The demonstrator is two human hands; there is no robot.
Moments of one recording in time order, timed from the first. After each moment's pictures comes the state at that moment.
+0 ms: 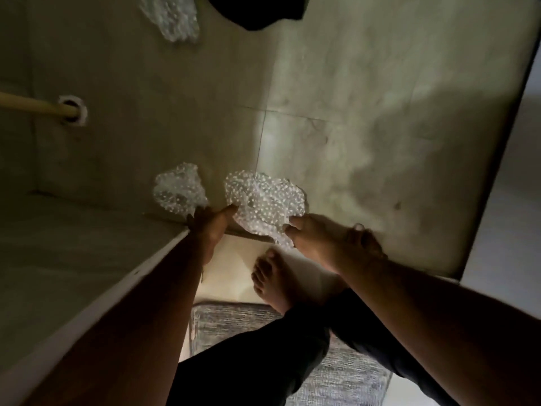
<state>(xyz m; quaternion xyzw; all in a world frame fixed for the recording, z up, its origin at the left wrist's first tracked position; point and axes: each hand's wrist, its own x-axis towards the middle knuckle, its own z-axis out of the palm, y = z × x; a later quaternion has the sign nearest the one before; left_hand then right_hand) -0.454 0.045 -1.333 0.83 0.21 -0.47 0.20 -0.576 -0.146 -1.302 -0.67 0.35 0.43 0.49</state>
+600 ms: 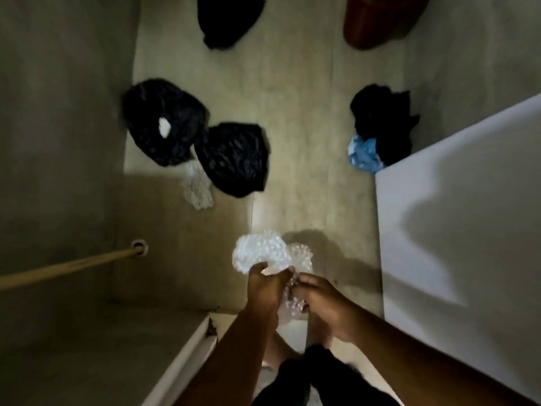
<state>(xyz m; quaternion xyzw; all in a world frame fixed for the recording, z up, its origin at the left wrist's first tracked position) -0.420 -0.194 -0.955 0.61 0.35 -0.50 0.50 -0.509 -0.292 -0.955 -0.45 0.45 0.27 0.72</state>
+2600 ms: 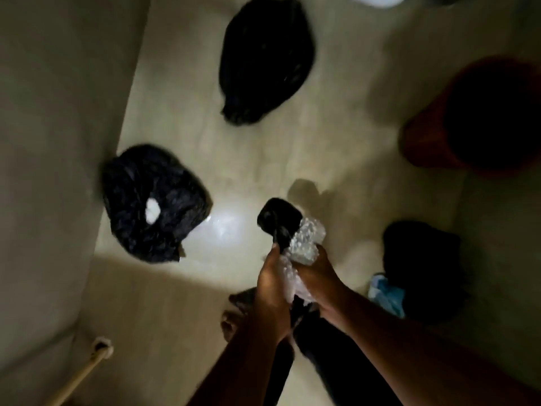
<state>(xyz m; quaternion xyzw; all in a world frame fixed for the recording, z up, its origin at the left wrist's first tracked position) 0.002 -0.478 -1.051 0.50 0.43 -0.51 0.55 -0.040 -0.570 -1.072 -0.50 0.51 0.26 0.65</state>
